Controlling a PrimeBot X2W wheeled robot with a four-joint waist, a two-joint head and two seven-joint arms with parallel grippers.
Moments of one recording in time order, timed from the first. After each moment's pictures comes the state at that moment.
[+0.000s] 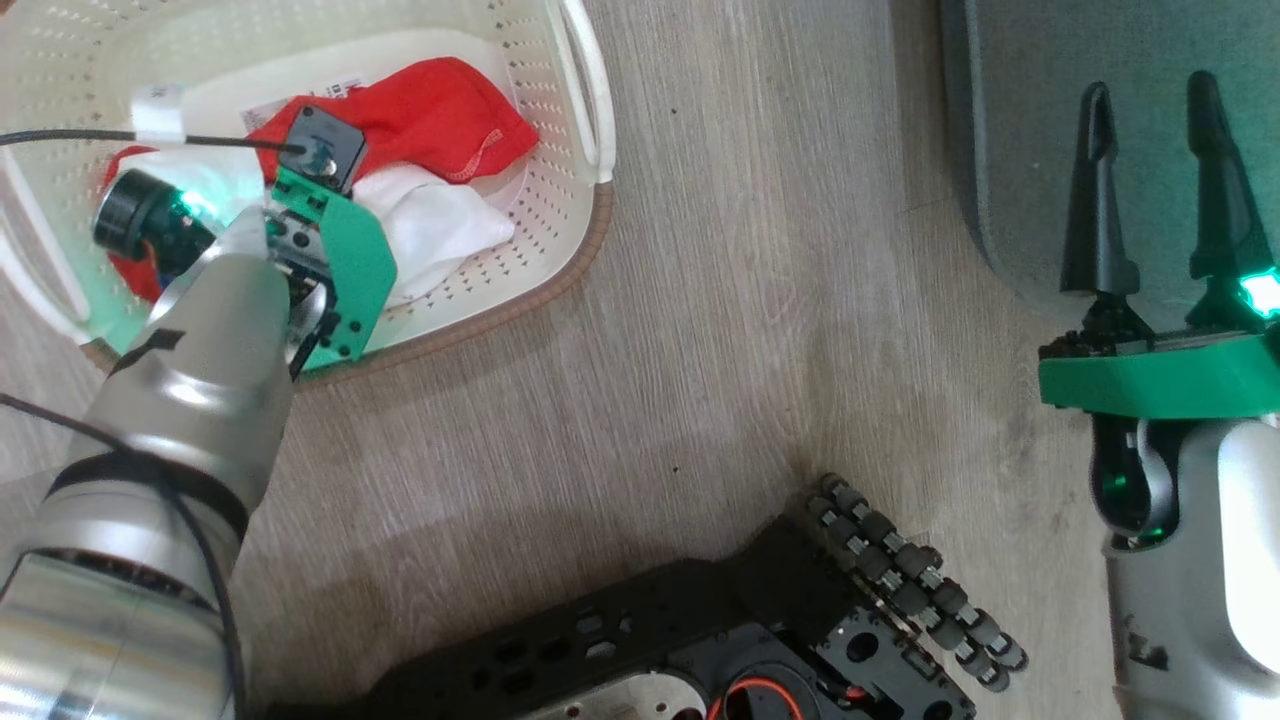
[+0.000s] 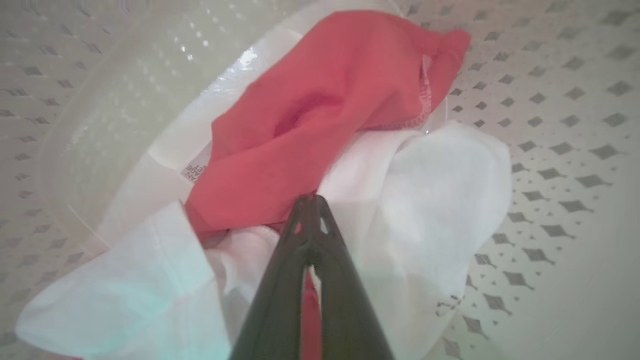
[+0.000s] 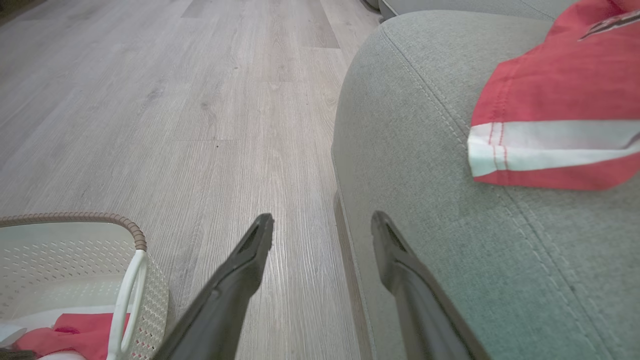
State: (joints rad) left arm -1.08 0.13 -0.60 1.30 -0.17 -0.11 -0.03; right arm -0.33 -0.05 -0.07 -0.04 0.18 0.13 -0.26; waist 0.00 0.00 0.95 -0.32
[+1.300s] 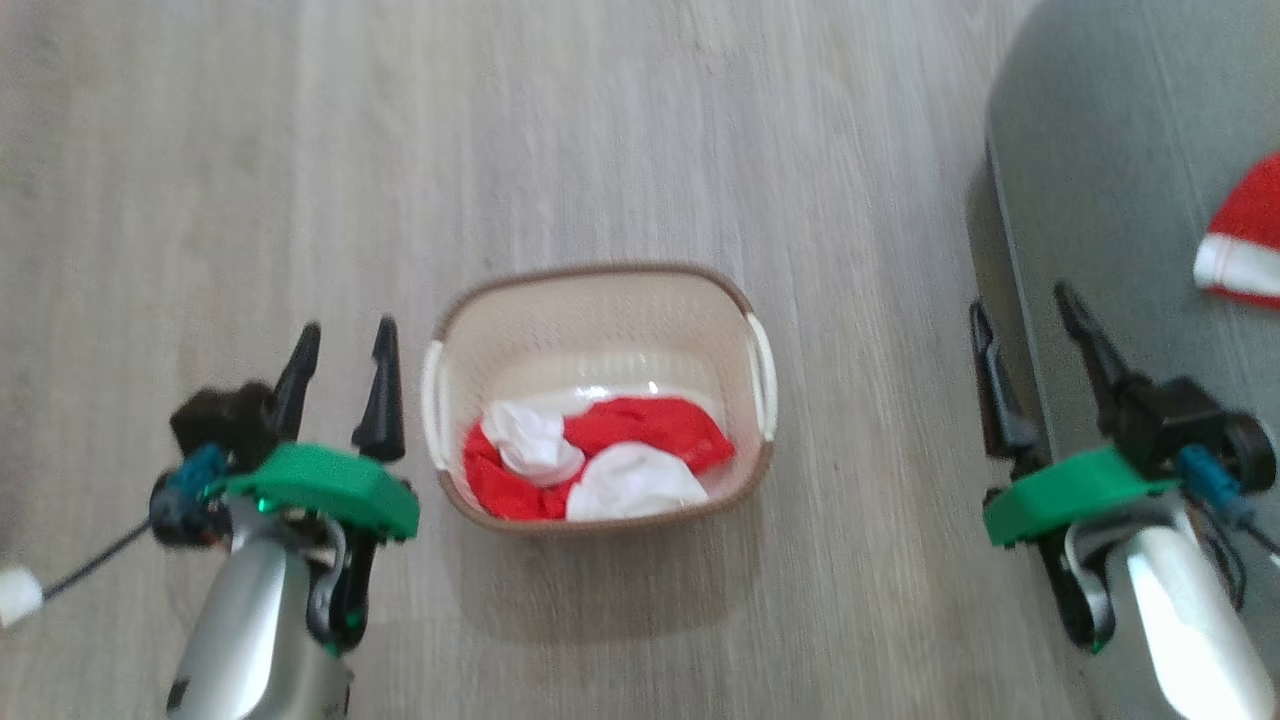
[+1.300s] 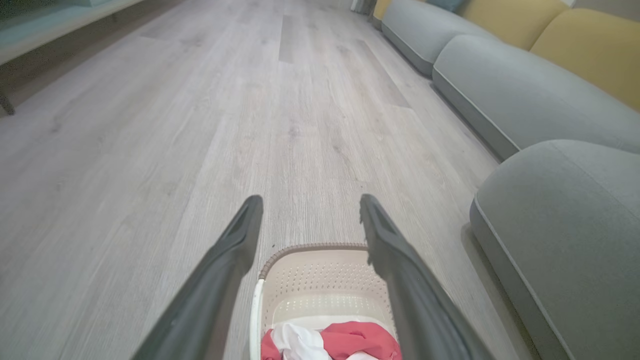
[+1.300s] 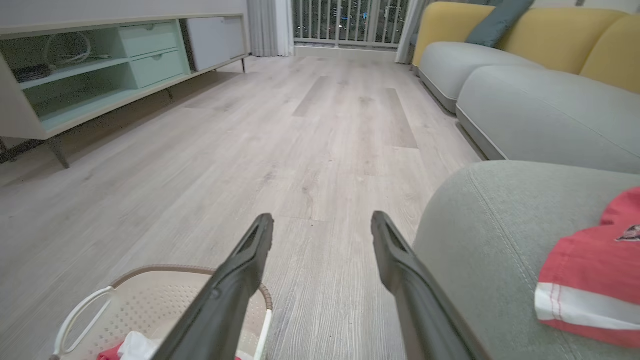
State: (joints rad) left arm -0.32 0.04 -0.06 0.43 -0.31 -0.07 -0.25; right arm -0.22 -0.11 0.00 0.24 0.08 0.13 -0.26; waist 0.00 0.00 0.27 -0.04
